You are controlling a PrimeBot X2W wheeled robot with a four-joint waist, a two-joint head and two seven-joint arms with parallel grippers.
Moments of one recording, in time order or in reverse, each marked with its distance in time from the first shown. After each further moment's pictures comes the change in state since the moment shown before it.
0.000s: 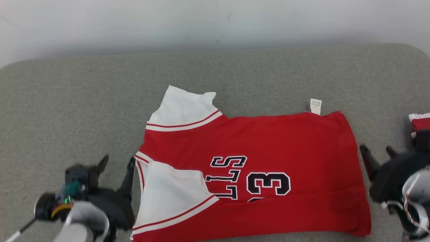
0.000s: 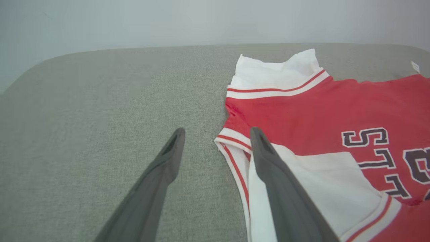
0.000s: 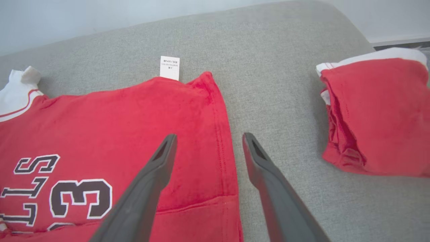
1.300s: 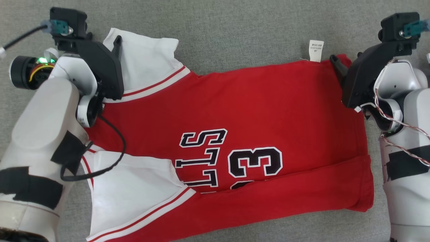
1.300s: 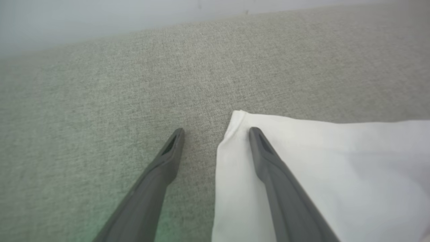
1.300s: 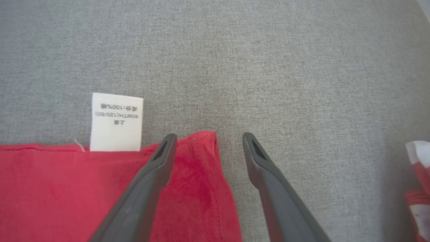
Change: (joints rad) left arm -0.840 -0.131 -0.070 0.671 0.010 -0.140 0.231; right arm -0.628 -0.051 0.183 0.430 -0.056 0.000 0.032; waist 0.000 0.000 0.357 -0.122
